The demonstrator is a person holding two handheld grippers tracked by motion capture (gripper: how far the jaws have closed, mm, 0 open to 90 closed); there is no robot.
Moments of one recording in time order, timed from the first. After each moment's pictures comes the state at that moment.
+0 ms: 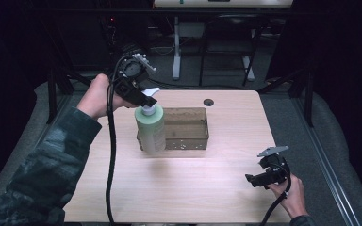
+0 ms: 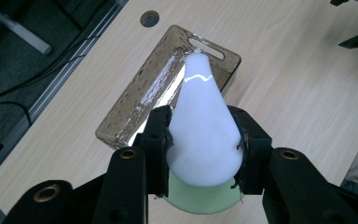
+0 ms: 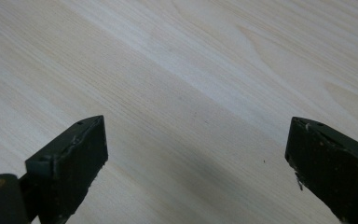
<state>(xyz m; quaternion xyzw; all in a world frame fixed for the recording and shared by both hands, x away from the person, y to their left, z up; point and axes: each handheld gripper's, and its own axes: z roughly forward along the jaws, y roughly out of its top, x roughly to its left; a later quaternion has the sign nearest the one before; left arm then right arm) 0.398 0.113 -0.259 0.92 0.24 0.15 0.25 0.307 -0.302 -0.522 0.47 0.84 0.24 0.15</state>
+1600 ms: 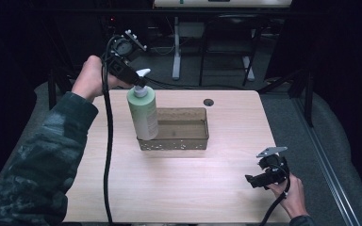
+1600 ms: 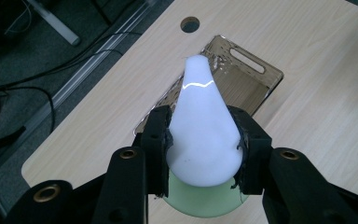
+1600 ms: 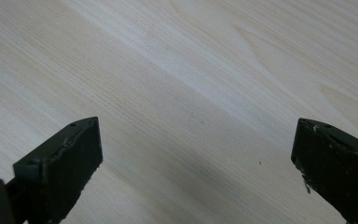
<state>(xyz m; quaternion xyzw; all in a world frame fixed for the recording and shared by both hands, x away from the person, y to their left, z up) 0.439 0.131 -0.239 0.90 0.30 0.17 0.25 0.307 -0.301 -0.523 0.46 0.84 0.23 0.16</state>
